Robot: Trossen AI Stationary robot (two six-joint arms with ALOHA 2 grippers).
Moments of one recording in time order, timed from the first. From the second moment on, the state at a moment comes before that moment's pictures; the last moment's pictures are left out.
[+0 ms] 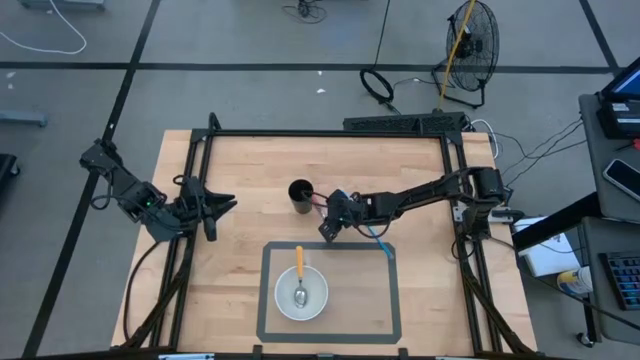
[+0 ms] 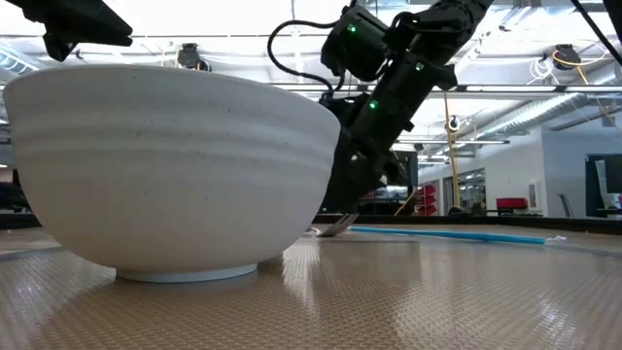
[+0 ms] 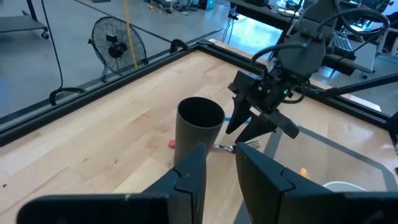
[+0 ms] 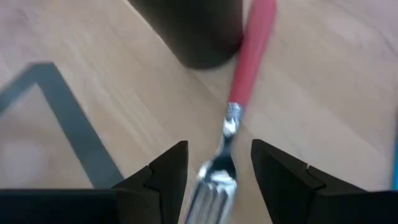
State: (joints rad) left arm -0.69 0.58 0.67 -0.74 -0.99 -0.83; right arm 0.01 1.86 1.08 -0.12 0.21 0.72
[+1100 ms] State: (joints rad) left arm -0.69 0.58 0.67 -0.75 -1.01 -0.85; right arm -0.02 2.02 1.16 -0.04 0.24 0.65
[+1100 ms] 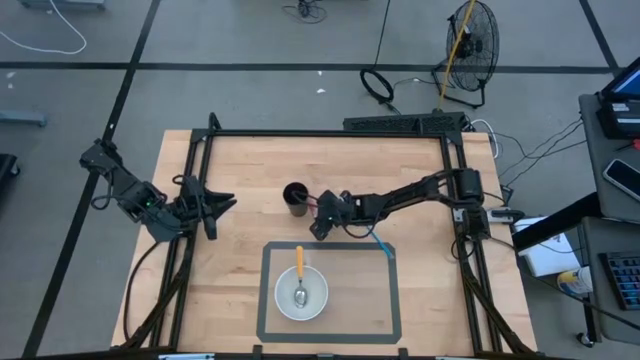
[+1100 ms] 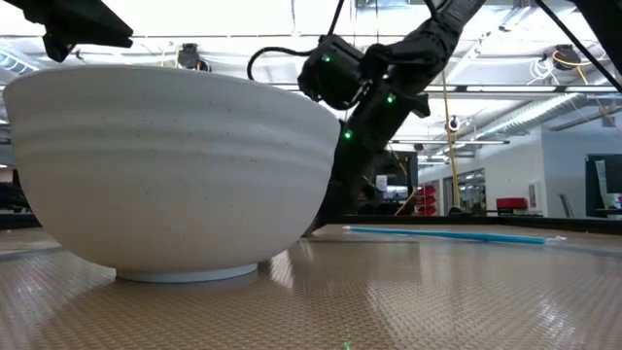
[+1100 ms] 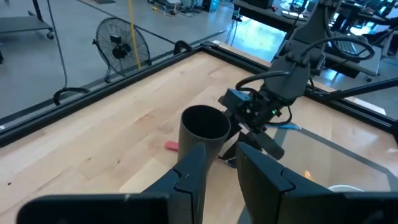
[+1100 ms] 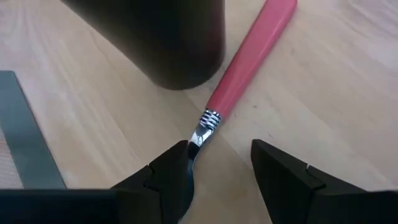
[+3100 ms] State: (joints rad) left arm -0.69 0.58 0.67 -0.77 -1.02 -0.82; right arm 0.06 1.72 1.04 -0.56 0.25 0.69
